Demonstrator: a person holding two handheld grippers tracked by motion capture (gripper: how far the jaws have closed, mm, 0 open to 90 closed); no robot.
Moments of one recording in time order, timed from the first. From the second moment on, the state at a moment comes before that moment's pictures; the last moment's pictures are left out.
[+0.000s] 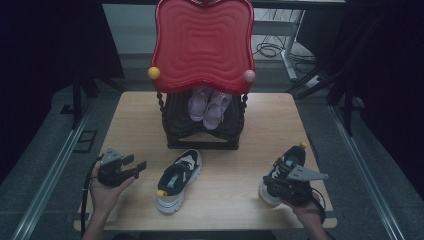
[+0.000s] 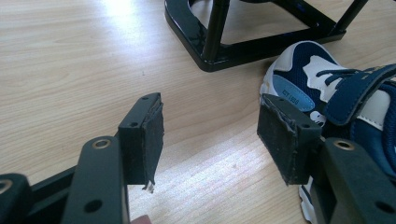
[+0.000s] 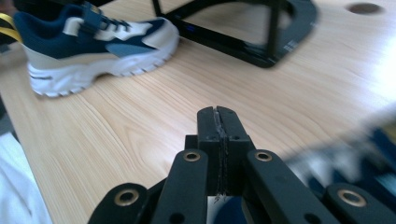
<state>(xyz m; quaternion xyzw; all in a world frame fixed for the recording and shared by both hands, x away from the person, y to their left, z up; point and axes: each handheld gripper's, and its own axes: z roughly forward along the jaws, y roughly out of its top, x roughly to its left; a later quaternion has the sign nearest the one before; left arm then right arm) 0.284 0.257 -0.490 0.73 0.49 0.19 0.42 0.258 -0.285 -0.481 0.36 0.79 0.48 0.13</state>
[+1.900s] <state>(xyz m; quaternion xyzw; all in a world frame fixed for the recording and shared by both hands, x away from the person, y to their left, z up) 0.284 0.258 -0.490 0.73 0.50 0.19 0.42 0.295 -0.262 -0.511 0.40 0.79 0.43 0.17</state>
